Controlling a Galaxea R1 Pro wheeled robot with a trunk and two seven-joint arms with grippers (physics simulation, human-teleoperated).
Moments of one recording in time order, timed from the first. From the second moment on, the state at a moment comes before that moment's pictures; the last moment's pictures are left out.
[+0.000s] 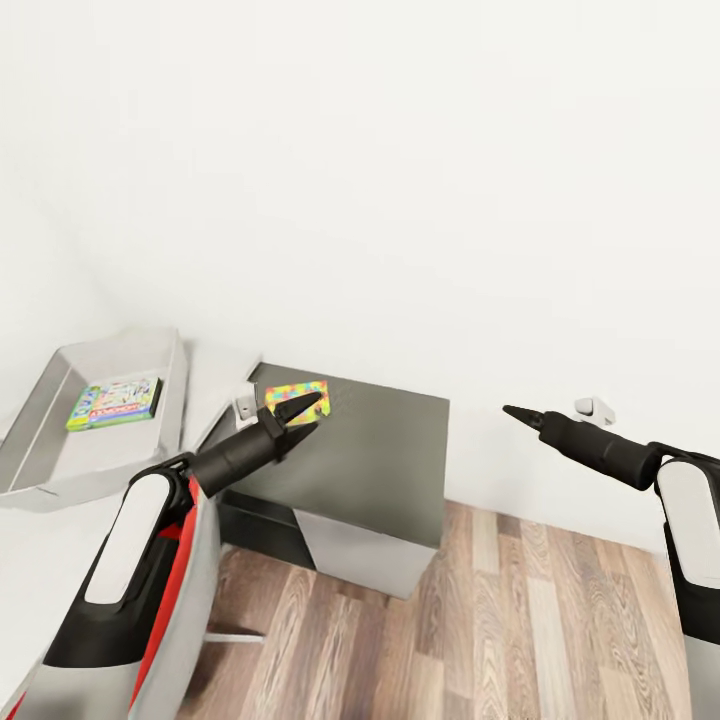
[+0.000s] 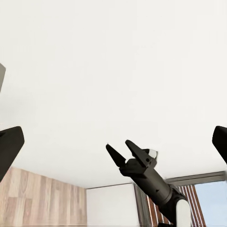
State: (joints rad) left arm -0.54 0.03 -0.04 -1.60 1.42 0.87 0.01; right arm -0.57 -0.25 -0.28 -1.62 -0.76 1.04 0.19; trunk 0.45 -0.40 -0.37
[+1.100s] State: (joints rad) left arm -0.53 0.03 -0.09 -1.60 1.37 0.85 0.00; right arm -0.57 -0.25 -0.28 -1.62 -0.76 1.04 0.19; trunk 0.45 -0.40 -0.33
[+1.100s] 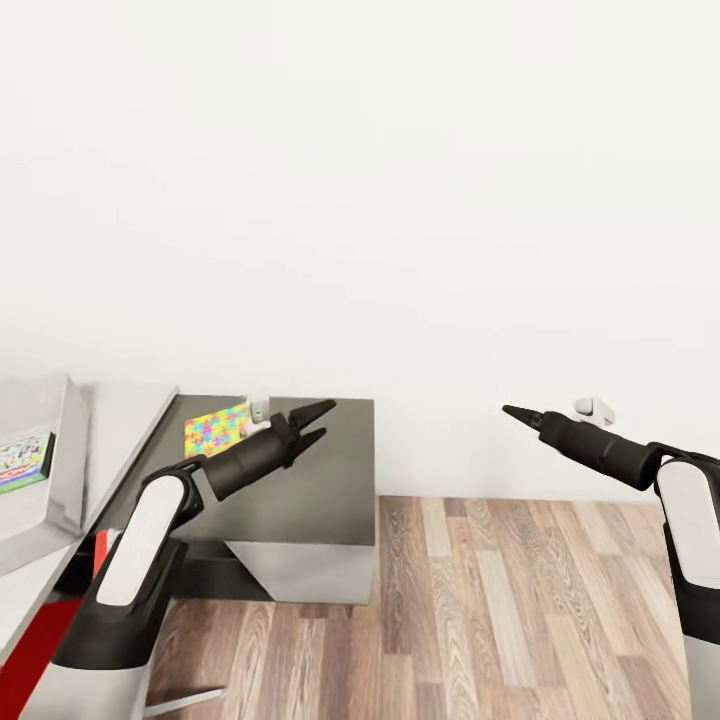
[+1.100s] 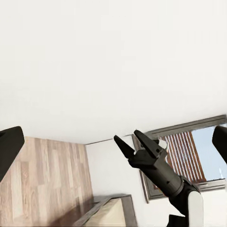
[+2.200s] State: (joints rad) left arm -0.54 0.02 -0.10 -1.60 1.36 0.85 0.01; right arm -0.57 -0.25 -0.28 -1.62 -0.76 1.04 0.19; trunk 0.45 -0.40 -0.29
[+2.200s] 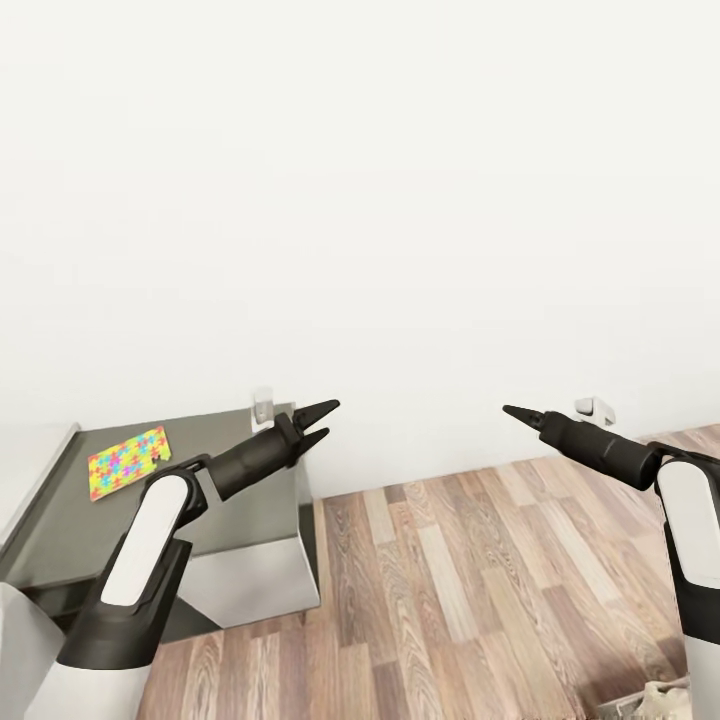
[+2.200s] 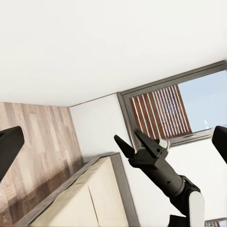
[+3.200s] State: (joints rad) left arm -0.54 0.02 -0.10 -1.60 1.36 0.85 0.01; right arm -0.58 -0.26 -0.28 -1.62 -0.76 1.04 0.18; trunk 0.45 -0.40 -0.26
